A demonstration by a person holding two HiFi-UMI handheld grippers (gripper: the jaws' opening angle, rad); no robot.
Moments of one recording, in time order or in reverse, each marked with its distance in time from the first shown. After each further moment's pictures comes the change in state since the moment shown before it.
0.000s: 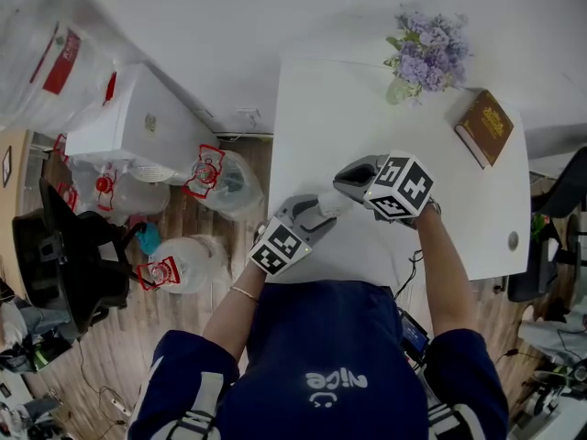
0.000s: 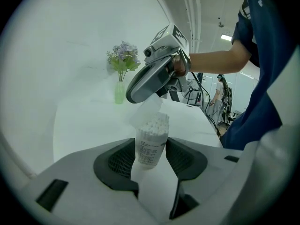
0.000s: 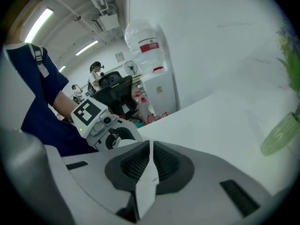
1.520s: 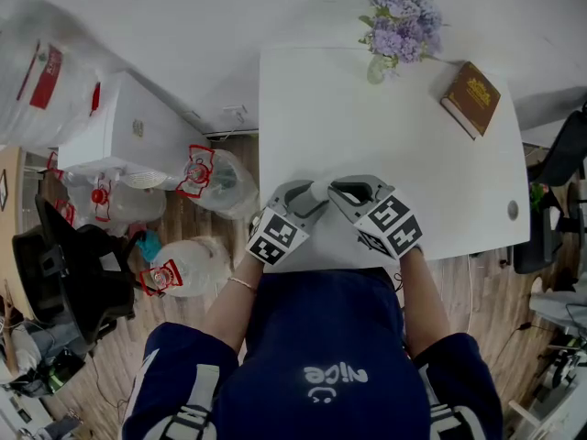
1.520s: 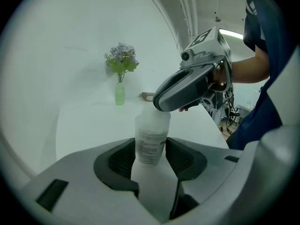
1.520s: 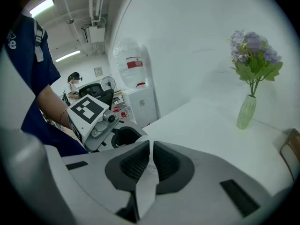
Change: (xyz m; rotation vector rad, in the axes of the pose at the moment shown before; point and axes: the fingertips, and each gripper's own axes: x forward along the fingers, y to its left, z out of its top) left arm 0.002 -0.003 -0.003 0.048 0.005 0.042; right arm -0.012 0.041 -0.030 0.136 -0.245 -0.322
